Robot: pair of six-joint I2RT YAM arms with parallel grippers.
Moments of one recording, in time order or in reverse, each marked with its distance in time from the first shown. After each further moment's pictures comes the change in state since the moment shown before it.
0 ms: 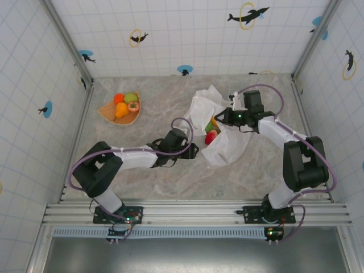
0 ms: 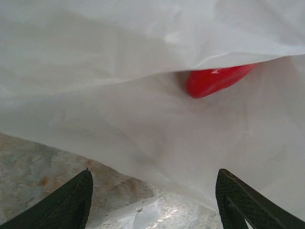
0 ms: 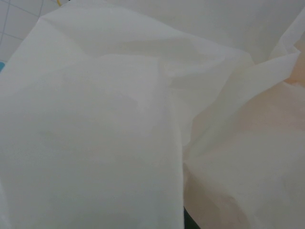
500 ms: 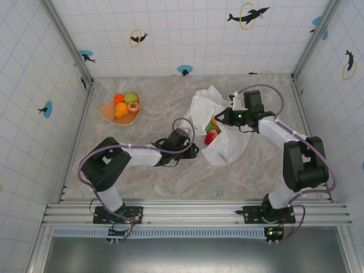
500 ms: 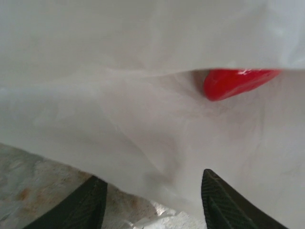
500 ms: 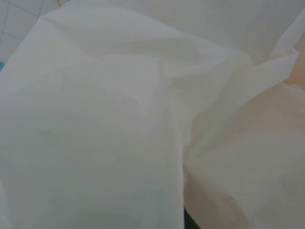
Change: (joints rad) left arm 0.000 0.088 0.030 0.043 0.018 -0.074; right arm -0.002 0.000 0.000 0.000 0.000 -0.006
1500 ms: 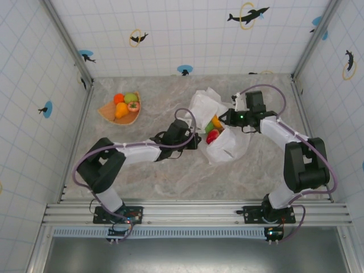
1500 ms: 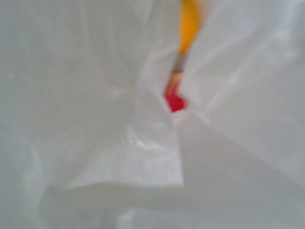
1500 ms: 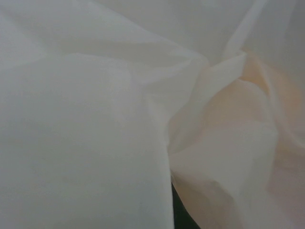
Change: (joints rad) left arm 0.028 -0.070 0.084 0.050 0.107 0.032; right arm -0.019 -0.020 0.008 -0.088 0.103 -0.080
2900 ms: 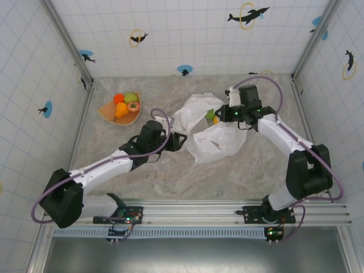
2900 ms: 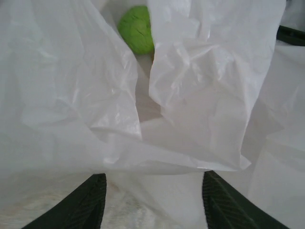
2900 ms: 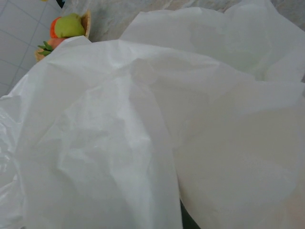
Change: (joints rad) left arm 0.097 -0.438 -0.171 -0.228 -0.072 0.156; right arm 0.100 -0.056 0.092 -0.072 0.120 -0.068
